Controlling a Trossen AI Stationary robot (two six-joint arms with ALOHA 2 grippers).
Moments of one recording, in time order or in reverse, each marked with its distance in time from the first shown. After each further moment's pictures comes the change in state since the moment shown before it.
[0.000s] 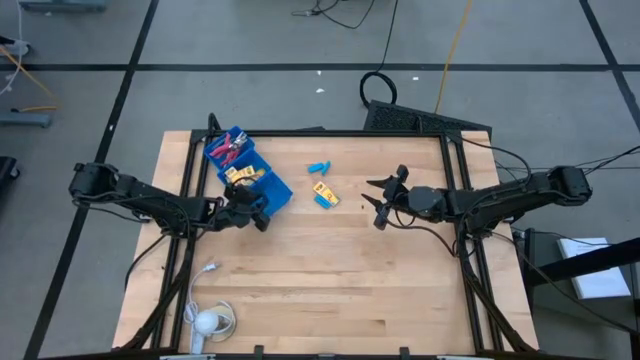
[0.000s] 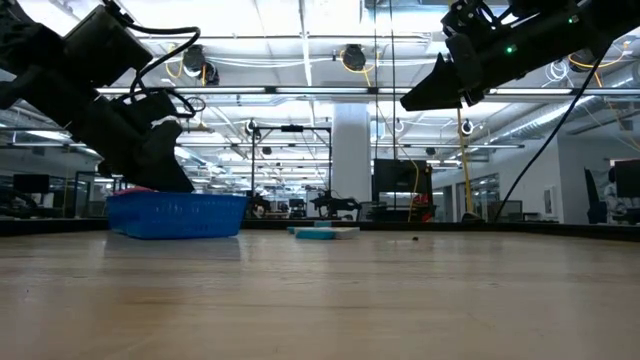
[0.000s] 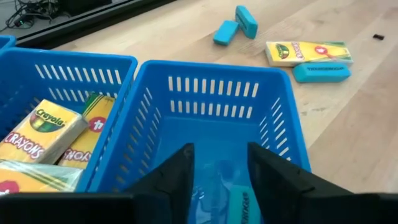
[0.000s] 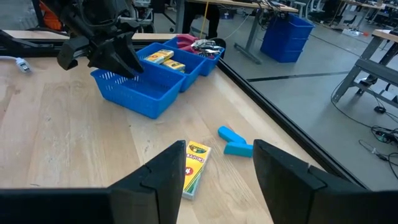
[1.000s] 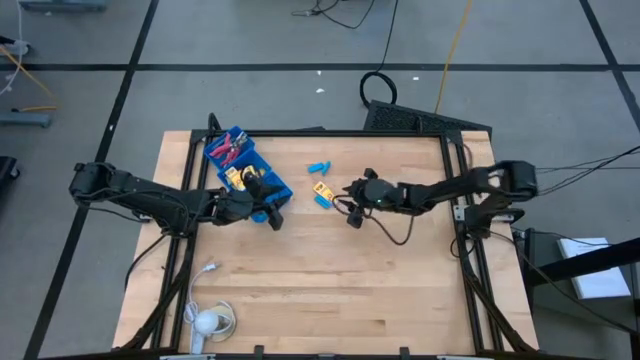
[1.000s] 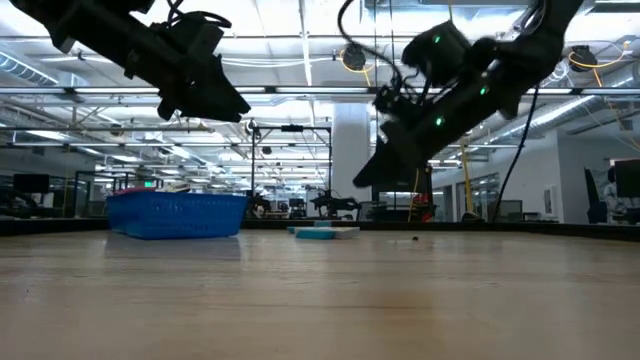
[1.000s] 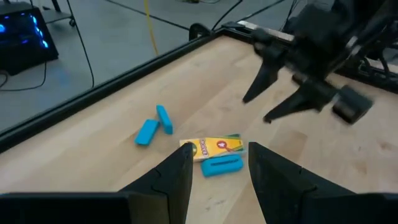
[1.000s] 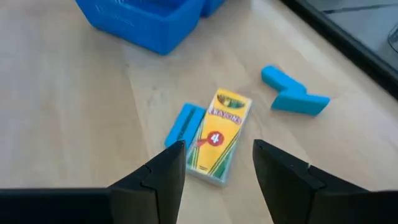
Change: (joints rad) left arm 0.000 0.000 0.261 0.066 0.101 0.246; right arm -0.179 0.520 0.160 0.123 -0.284 0.047
